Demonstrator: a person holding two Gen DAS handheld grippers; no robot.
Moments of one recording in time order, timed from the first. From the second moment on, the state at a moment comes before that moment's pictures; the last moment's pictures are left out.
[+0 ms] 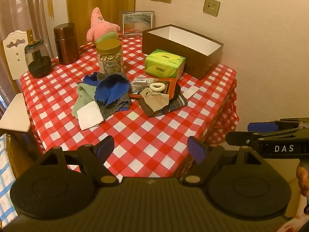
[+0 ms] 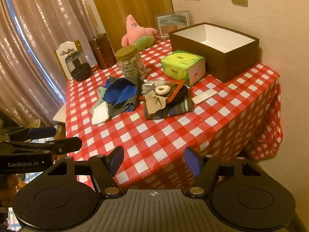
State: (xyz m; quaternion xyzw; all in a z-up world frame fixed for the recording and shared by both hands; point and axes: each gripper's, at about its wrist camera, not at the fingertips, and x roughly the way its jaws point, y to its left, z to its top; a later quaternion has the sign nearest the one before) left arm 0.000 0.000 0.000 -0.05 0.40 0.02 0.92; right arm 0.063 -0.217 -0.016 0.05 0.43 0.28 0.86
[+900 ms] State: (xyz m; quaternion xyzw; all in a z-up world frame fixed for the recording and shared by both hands) left arm 0.000 0.000 0.000 -0.04 0.39 0.02 0.92; right arm 0.060 -0.219 -0.015 0.04 0.43 0.27 0.86
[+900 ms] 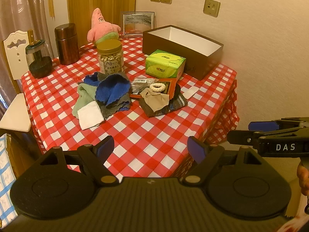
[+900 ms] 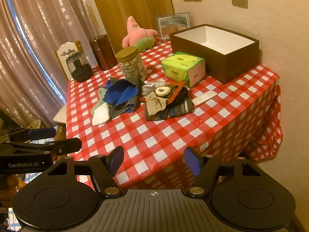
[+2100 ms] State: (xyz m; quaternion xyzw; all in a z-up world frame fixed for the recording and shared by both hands) left arm 0.000 0.000 0.000 -0.04 0.39 0.02 0.92; right arm 0.060 -0.215 -0.016 0.04 0.43 0.28 0.86
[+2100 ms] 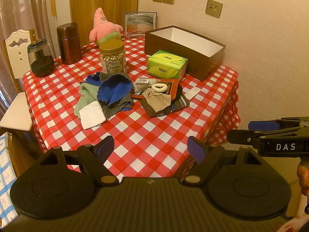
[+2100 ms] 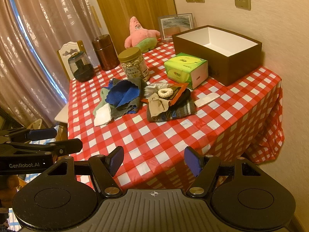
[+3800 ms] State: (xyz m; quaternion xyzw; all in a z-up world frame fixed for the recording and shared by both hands) left arm 0.016 0.042 -0.014 -0.06 0.42 0.05 0.91; right arm 0.085 -0.192 -0.030 0.05 0.43 0.30 0.85
